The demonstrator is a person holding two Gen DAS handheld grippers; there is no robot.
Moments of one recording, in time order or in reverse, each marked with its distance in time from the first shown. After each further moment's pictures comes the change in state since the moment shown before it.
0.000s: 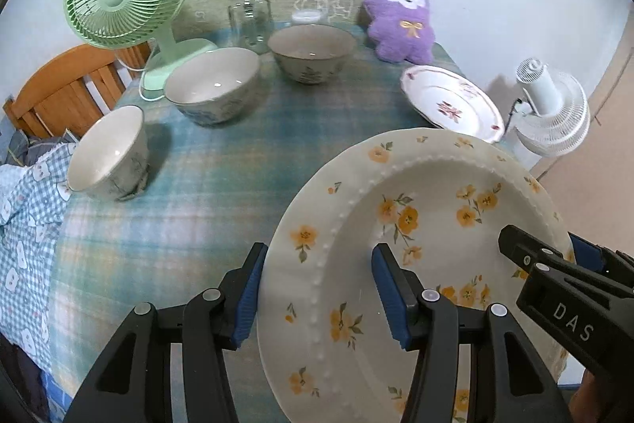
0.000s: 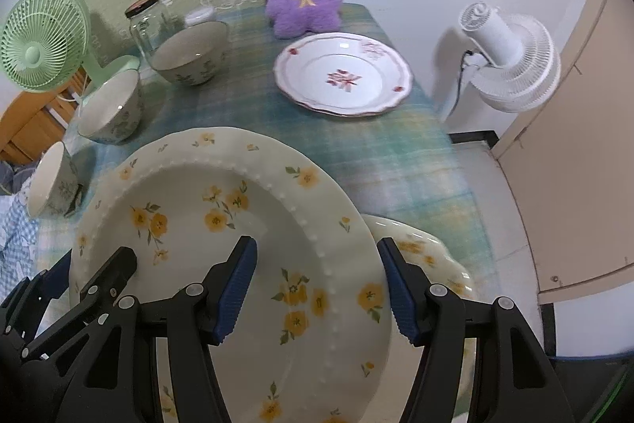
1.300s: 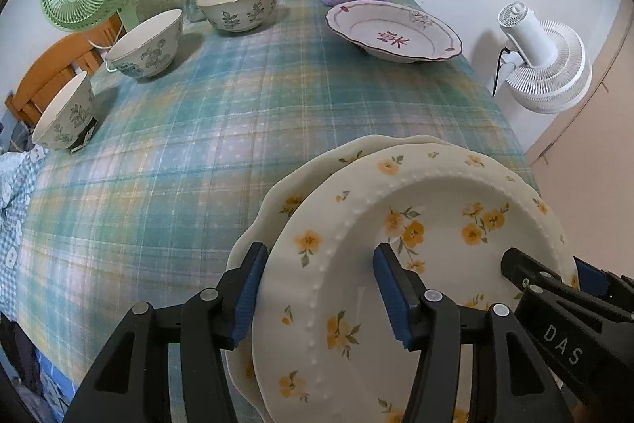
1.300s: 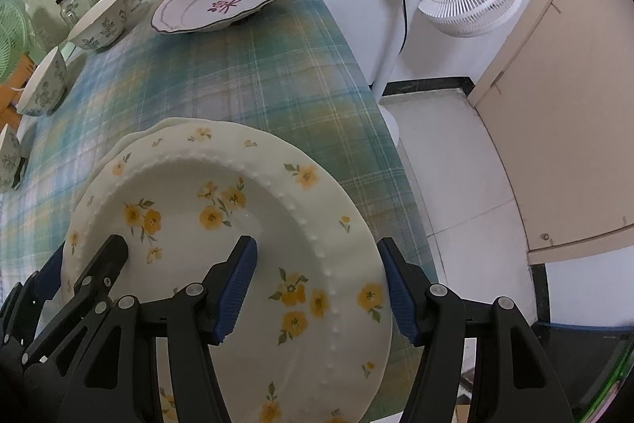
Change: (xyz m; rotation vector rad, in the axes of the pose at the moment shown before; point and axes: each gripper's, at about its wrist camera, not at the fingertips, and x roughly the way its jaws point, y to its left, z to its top) left arm 0.042 -0.112 -0.053 0.017 0.058 0.073; right arm 0.051 -0.121 -0.053 0.069 0.136 -0.032
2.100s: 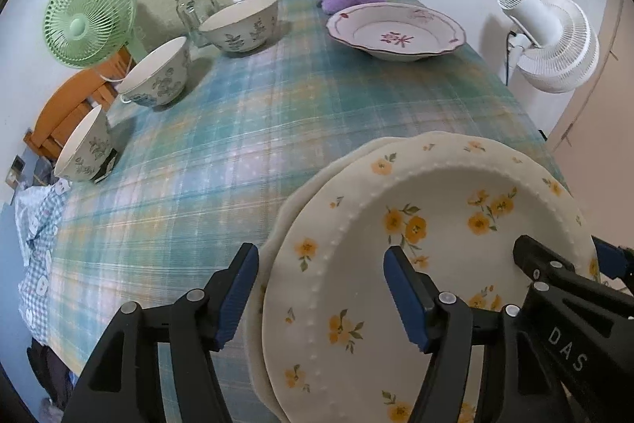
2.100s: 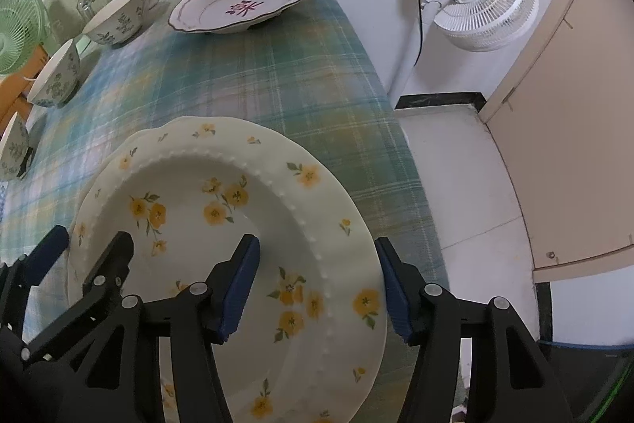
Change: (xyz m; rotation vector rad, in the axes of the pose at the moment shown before) left arm 0.001 -0.005 -0.002 0.090 -0.042 0.121; right arm 0.007 0.007 -0.001 -0.044 -0.045 0.032
